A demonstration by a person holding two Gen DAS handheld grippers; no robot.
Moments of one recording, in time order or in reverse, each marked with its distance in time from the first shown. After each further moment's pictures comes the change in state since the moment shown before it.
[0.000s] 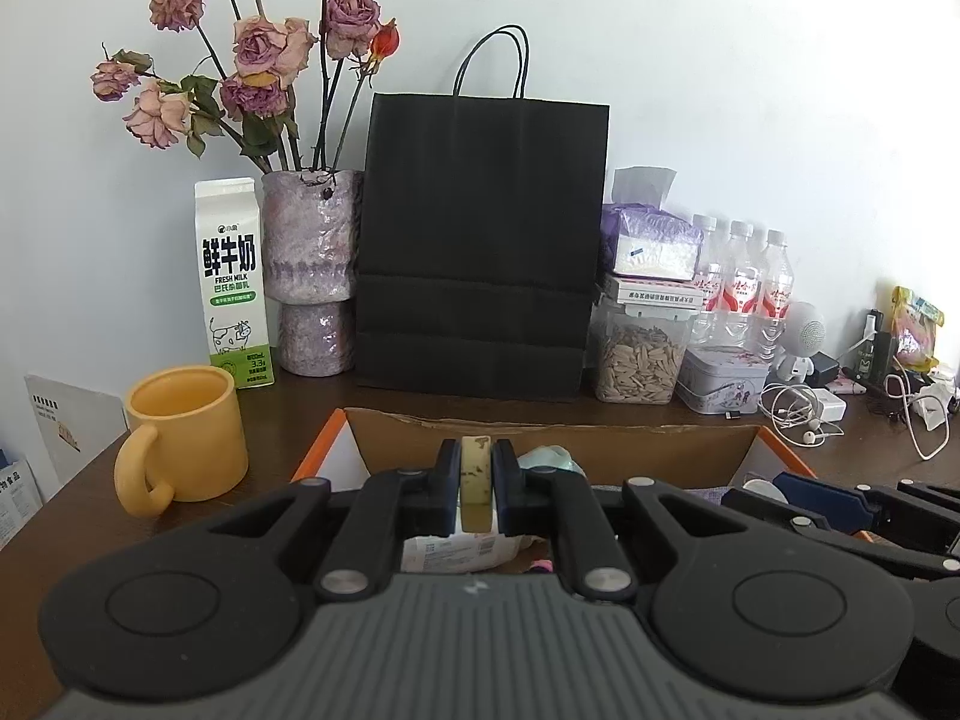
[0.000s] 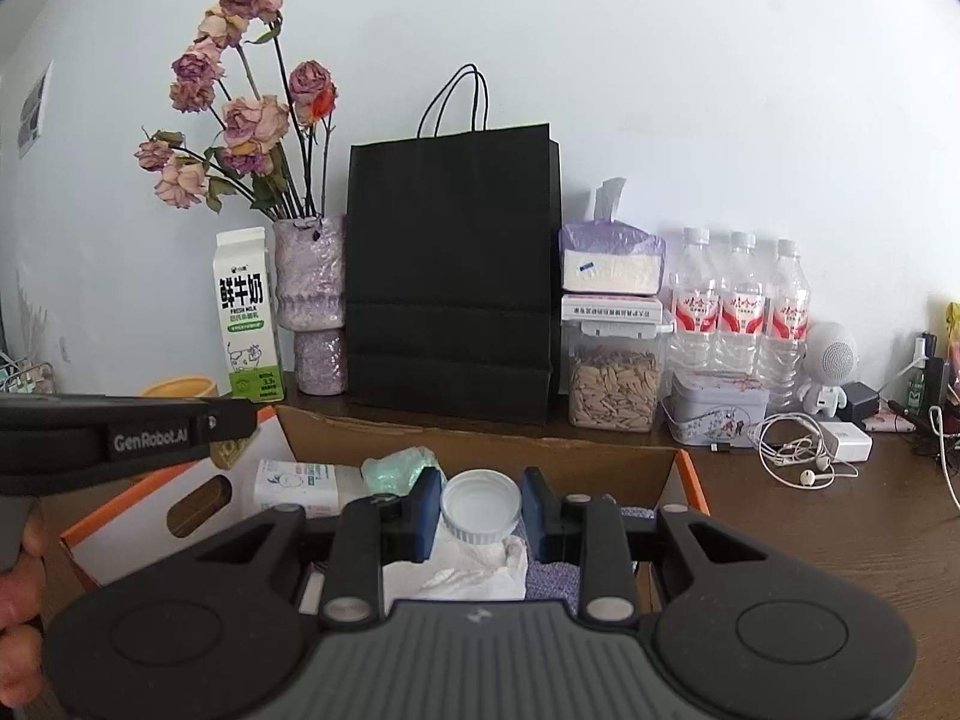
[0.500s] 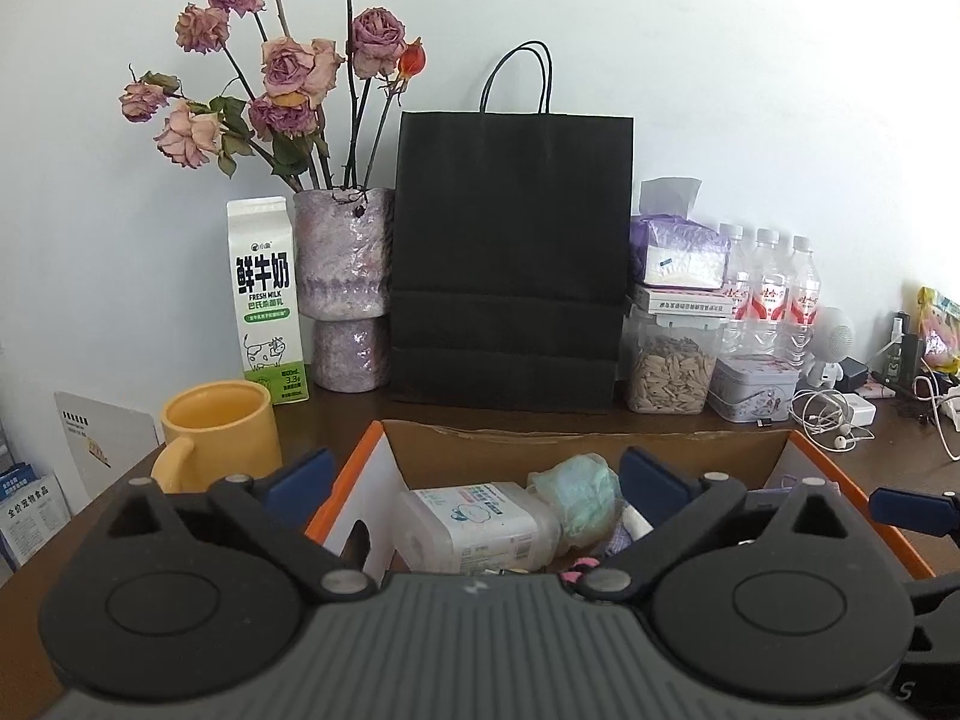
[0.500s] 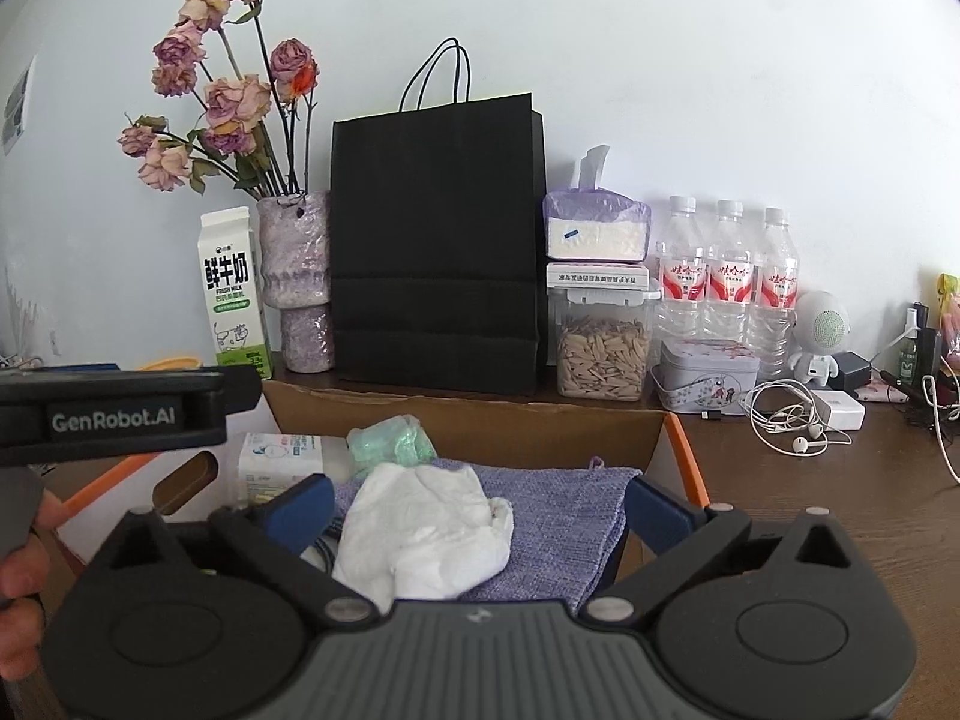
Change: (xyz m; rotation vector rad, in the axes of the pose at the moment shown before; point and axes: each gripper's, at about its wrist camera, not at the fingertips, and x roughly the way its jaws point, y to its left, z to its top) left arm -0.006 0.003 -0.003 0.011 -0.039 0.070; right arm -0.001 -0.002 -0.008 0.018 0.032 -0.018
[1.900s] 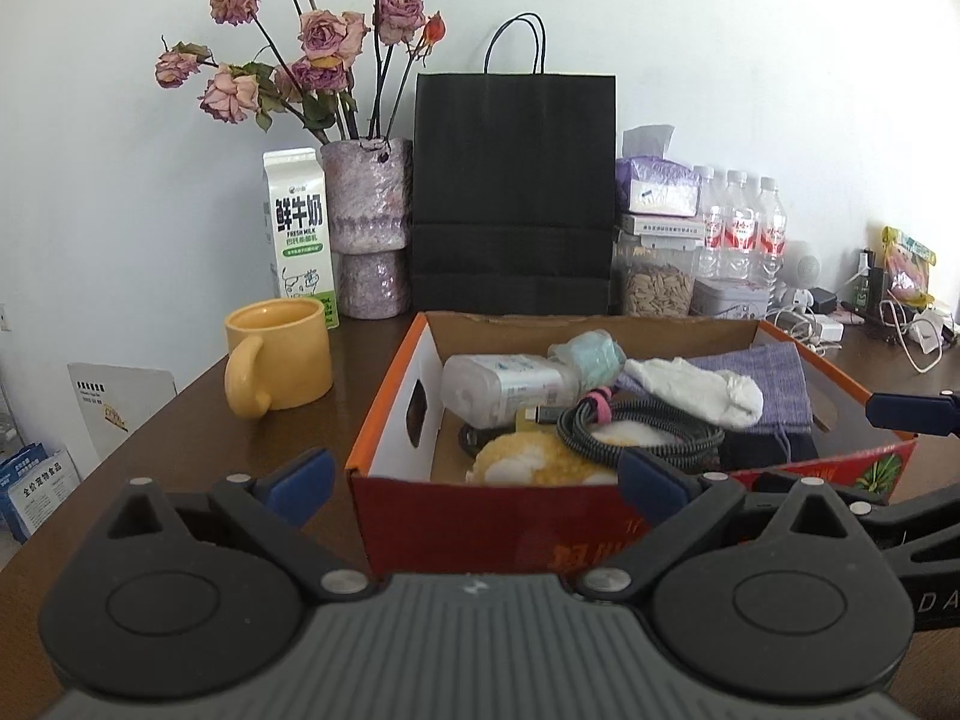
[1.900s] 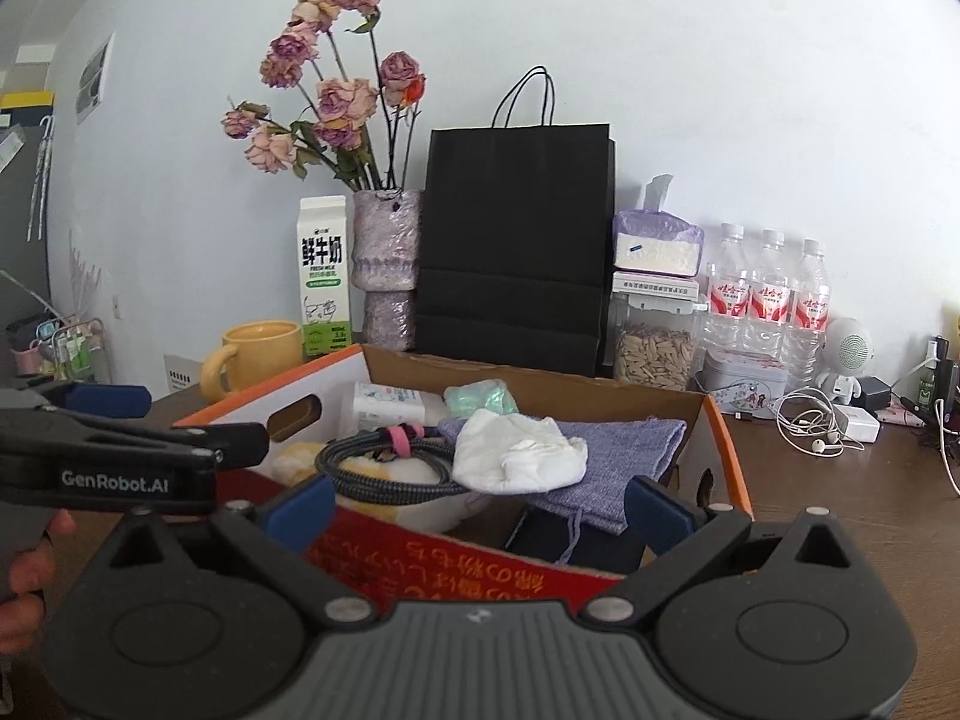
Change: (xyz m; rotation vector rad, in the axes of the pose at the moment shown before) left arm -0.077 0.037 -0.057 0.045 0.080 -0.032; right arm -0.074 0.034 -0.040 -0.129 -0.013 0.109
